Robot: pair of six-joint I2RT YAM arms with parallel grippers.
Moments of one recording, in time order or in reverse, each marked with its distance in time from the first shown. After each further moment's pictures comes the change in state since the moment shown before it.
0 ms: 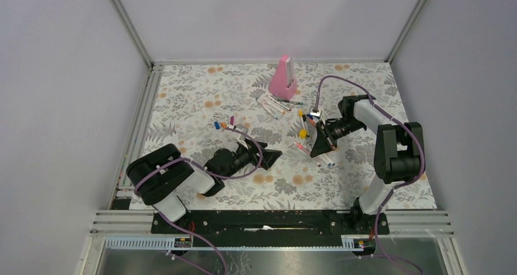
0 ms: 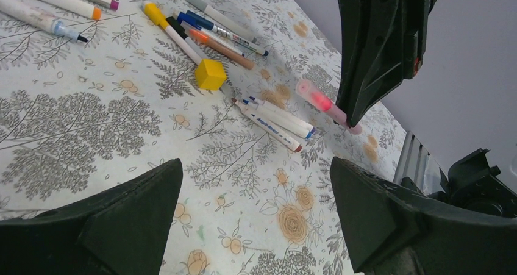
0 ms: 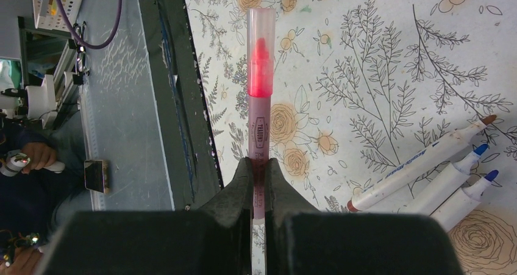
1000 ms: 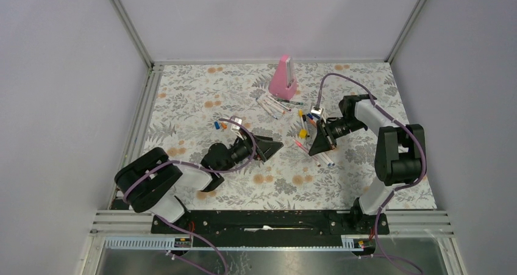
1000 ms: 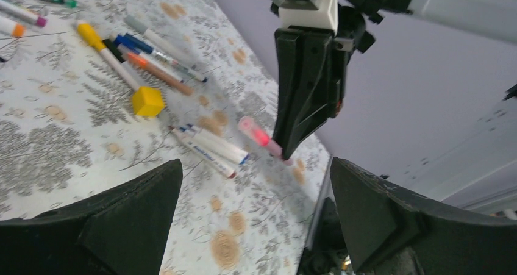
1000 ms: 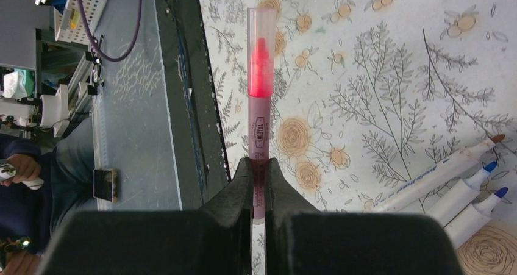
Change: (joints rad) left arm 0.047 -0.053 0.044 0.024 0.112 -0.218; right arm 0.000 -0.002 0.003 -0.022 -0.048 -0.009
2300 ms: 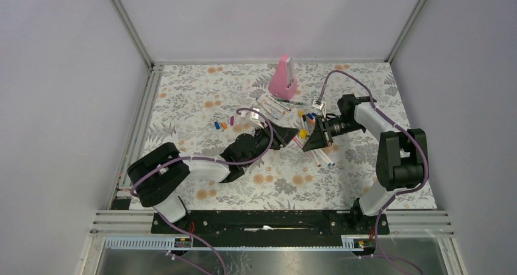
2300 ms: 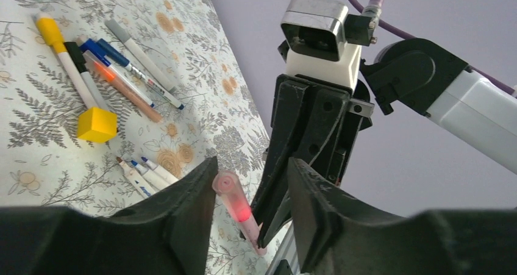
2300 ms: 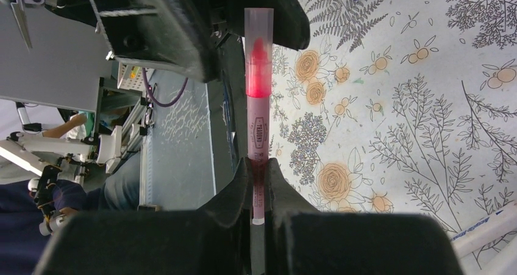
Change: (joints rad) left arm -0.149 0.061 0.315 -0.329 -0.304 -0.195; right arm 0.026 -0.064 -0.034 0.114 -0.196 0.210
